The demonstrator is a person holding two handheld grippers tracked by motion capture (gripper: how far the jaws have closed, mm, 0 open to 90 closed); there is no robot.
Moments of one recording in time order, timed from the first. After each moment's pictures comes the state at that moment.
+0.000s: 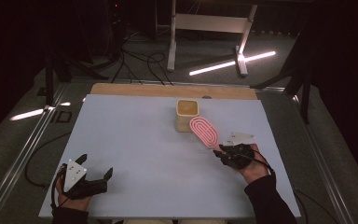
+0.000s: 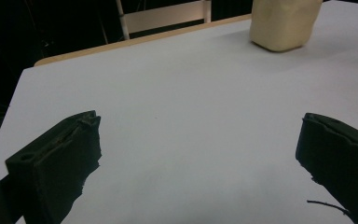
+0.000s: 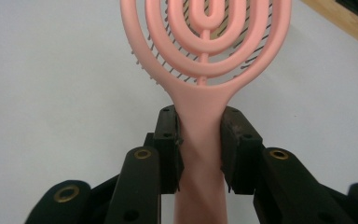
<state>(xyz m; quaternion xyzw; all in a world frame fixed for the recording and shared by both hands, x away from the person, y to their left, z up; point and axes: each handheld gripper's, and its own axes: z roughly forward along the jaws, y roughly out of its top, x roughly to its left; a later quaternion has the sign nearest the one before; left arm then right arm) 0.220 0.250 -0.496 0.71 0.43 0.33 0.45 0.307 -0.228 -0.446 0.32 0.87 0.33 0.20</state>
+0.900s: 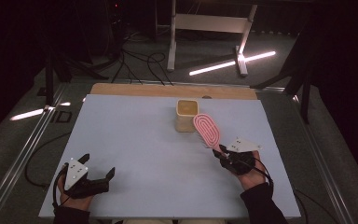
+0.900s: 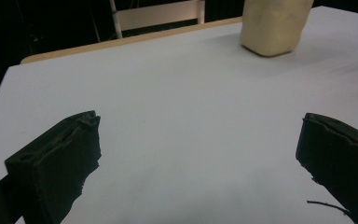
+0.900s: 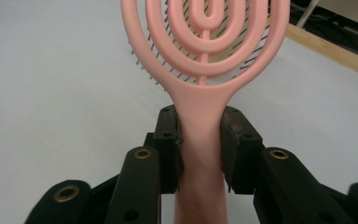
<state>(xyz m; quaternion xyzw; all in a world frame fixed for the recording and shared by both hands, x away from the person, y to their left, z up) 0.222 0.241 -0.488 0.72 0.43 0.30 0.45 0.290 -0.228 -0.452 0.34 0.82 0.40 0.24</state>
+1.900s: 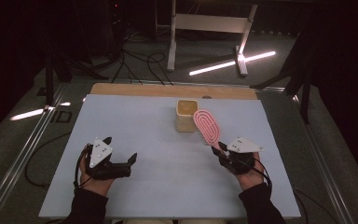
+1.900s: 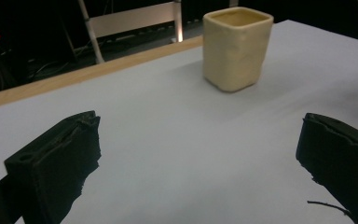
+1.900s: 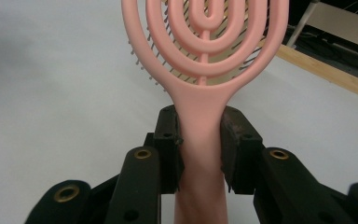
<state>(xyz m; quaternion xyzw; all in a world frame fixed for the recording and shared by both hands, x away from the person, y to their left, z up) 0.259 0.177 -0.437 0.74 0.40 0.29 0.46 0.286 -0.224 -0.446 0.34 0.80 0.43 0.25</state>
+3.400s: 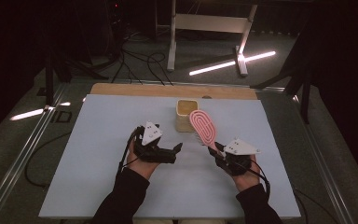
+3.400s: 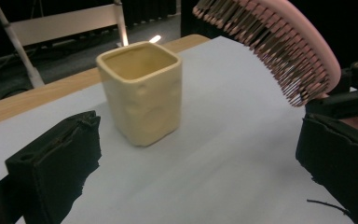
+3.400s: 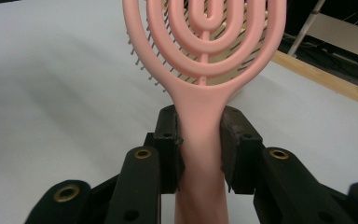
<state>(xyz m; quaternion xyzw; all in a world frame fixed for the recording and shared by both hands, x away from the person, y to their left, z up) 0.304 0.065 -0.419 0.77 0.35 0.21 0.49 0.283 -0.215 -0.450 0.34 0.79 0.44 0.26</state>
